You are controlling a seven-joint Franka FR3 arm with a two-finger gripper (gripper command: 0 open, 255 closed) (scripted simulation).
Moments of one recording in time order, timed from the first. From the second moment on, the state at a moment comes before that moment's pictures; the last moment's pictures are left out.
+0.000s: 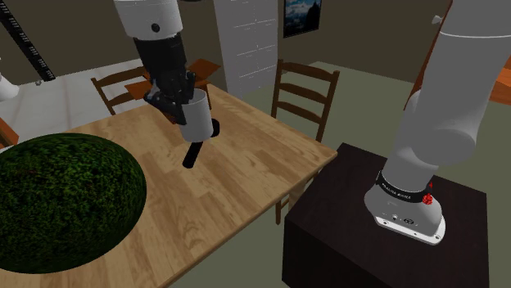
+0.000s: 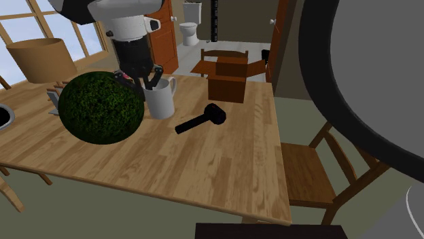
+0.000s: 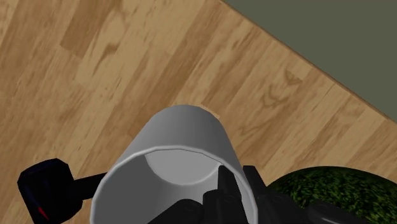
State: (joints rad) arm 0.22 0.05 0.55 -1.69 -0.07 1.77 0.44
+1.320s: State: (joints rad) arm 0.12 0.05 0.46 -1.54 -0.06 1.63 0.24
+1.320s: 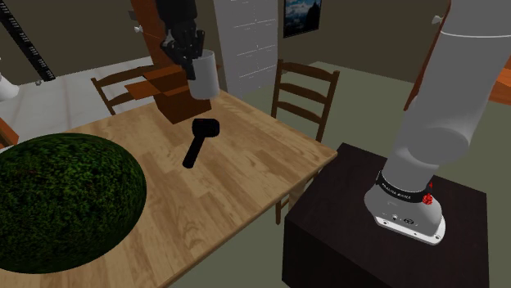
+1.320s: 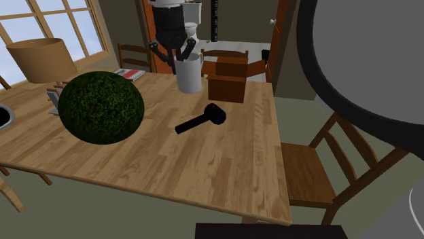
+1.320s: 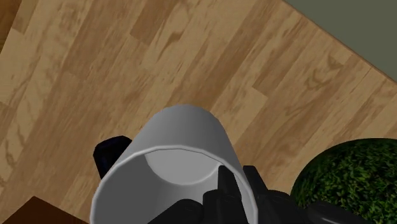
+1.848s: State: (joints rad) arm 0.03 0.09 0.38 -1.49 -0.06 1.62 0.07
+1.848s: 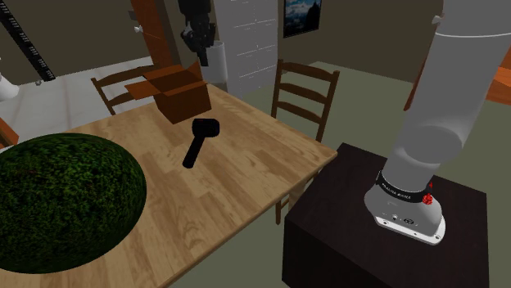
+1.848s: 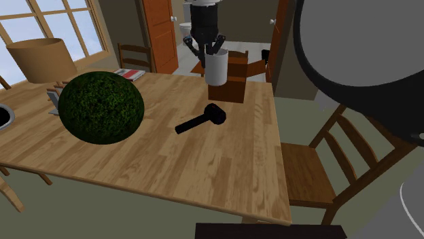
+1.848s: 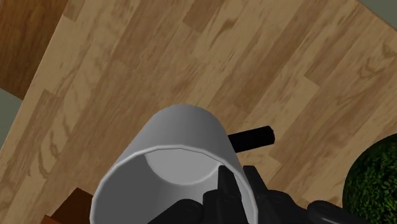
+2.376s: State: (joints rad) arm -0.05 0.19 0.31 -1.36 -0.08 1.59 -0.09
